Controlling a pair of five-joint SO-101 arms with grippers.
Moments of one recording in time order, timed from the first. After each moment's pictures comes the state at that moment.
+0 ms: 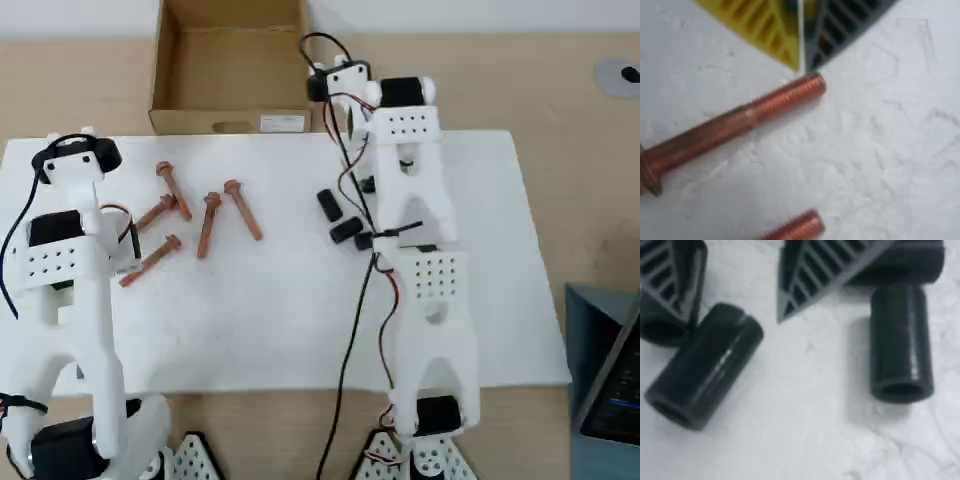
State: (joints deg) left arm -17.7 -24.4 38.0 66.3 -11.3; right arm -11.0 56.9 -65.7 101.1 11.4
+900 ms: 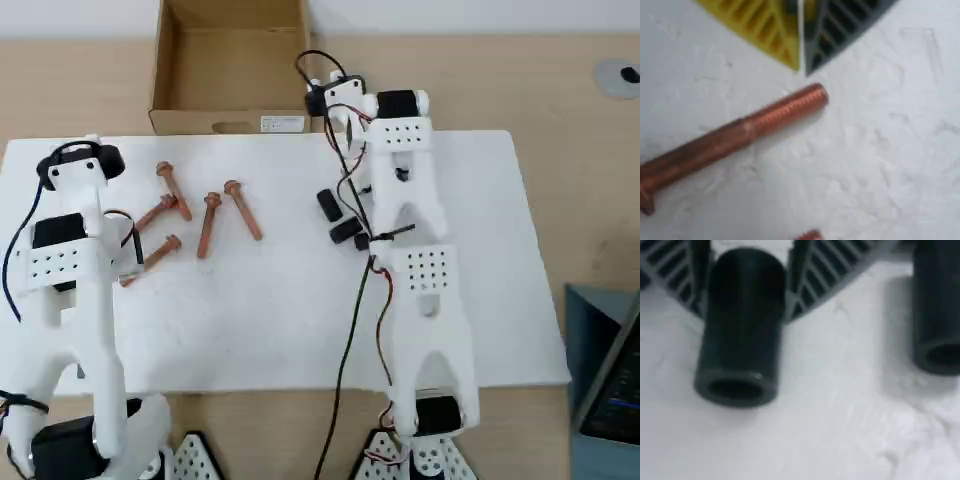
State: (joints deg) left arm -17.7 -24.4 39.7 66.2 -11.3; right arm -10.6 67.2 -73.7 100.8 15.5
